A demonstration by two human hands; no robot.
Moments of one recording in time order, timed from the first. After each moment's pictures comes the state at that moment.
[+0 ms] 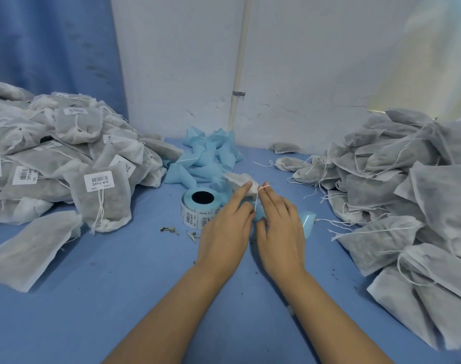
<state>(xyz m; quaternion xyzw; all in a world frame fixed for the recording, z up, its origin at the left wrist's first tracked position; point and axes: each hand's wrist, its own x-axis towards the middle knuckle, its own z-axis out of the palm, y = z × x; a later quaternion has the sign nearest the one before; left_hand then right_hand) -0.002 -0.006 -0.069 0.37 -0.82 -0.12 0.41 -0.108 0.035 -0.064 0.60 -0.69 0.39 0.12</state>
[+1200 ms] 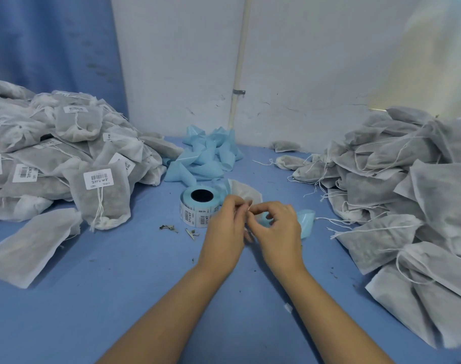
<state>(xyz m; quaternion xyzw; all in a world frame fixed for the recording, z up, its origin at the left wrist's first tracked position) -0.007 0.001 -0.068 0.32 -0.67 -0.42 0.51 -0.107 0.031 -0.067 0.54 -0.63 0.55 -0.03</state>
